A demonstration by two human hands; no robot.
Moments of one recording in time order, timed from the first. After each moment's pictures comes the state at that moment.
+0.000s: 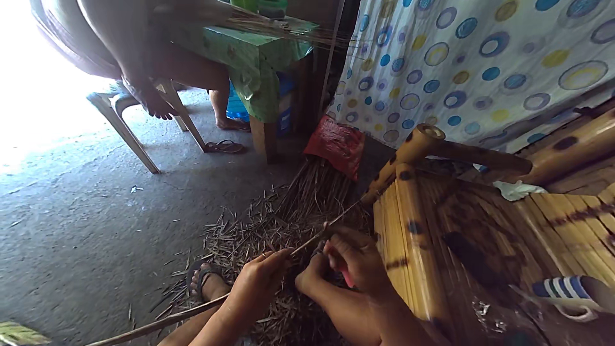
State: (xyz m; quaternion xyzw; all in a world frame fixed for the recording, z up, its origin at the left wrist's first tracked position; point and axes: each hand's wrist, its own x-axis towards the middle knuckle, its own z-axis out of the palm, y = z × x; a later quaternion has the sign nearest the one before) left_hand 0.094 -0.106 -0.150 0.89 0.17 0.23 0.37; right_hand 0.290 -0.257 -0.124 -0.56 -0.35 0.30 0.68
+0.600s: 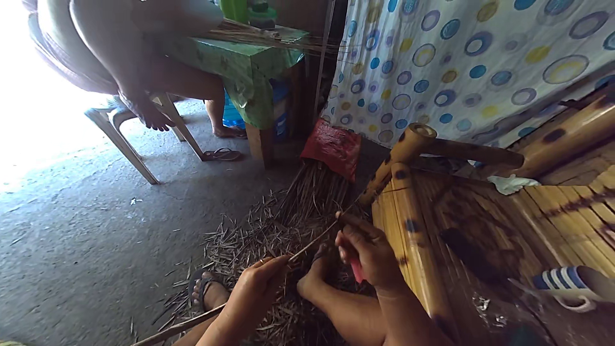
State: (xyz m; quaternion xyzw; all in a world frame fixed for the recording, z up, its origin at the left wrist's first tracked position) left_hand 0.091 -0.107 -0.150 0.87 0.16 0.23 0.40; right_hand 0.312 -0.265 -0.113 -0.55 -0.34 0.28 0.71
